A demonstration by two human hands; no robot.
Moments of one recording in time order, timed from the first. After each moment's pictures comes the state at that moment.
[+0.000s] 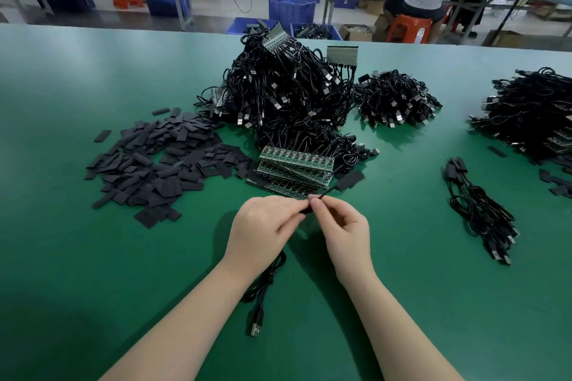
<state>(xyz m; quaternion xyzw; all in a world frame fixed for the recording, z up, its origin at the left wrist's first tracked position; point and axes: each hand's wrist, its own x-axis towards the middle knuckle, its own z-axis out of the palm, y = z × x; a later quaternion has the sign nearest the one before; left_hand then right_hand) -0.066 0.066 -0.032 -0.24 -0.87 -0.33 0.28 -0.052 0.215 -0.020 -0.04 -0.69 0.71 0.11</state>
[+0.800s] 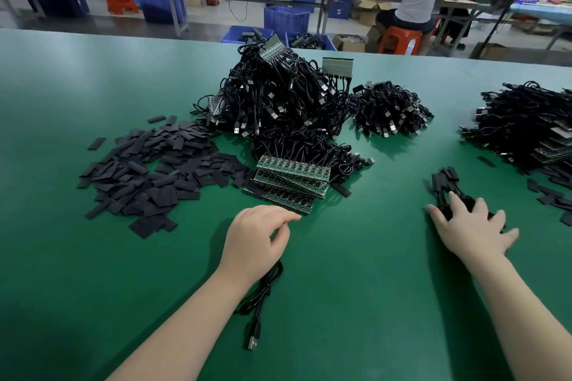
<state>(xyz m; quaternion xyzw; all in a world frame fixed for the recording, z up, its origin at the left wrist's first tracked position) -0.066 0.063 -0.031 -0.19 -0.89 -0.35 0.24 -0.100 0.422 -0.015 -0.31 -0.95 0.02 -0.04</state>
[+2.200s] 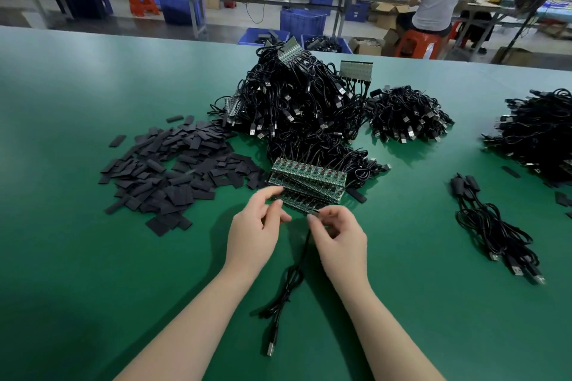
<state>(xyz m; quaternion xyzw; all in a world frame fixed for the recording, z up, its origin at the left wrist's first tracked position) -0.079 0.051 -0.037 -0.03 -0.83 -0.53 0.18 -0.067 0.199 -0.033 -0.05 -0.79 0.59 0.14</state>
